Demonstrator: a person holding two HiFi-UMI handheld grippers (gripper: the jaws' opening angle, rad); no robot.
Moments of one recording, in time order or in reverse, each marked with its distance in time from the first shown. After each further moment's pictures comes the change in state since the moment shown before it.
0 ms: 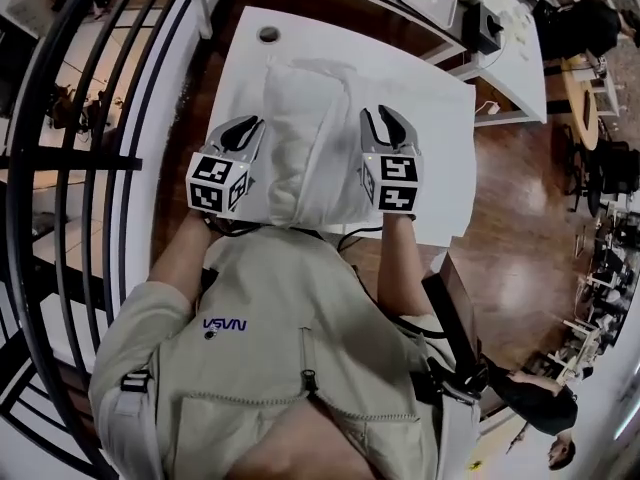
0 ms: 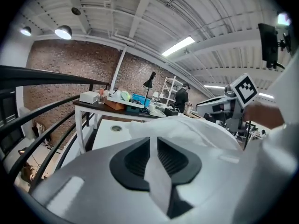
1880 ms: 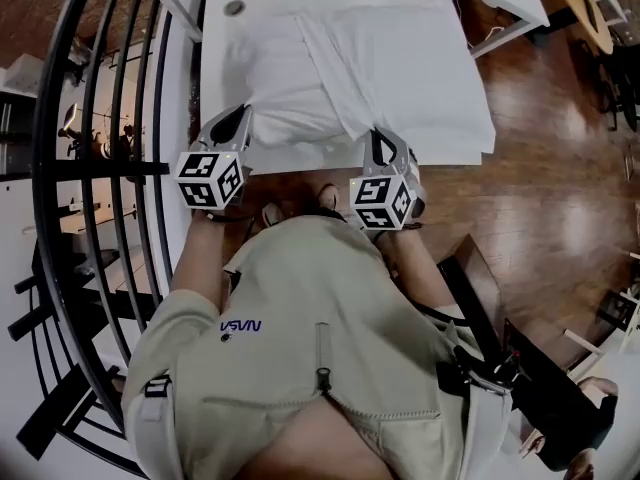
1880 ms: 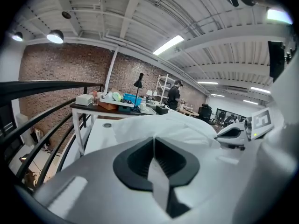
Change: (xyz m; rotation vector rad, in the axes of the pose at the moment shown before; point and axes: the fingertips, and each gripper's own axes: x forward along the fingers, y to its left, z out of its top) left arm -0.058 -0.073 -0.023 0.057 0.028 -0.028; right arm -0.138 0.051 -0.167 -0.193 0.181 -0.190
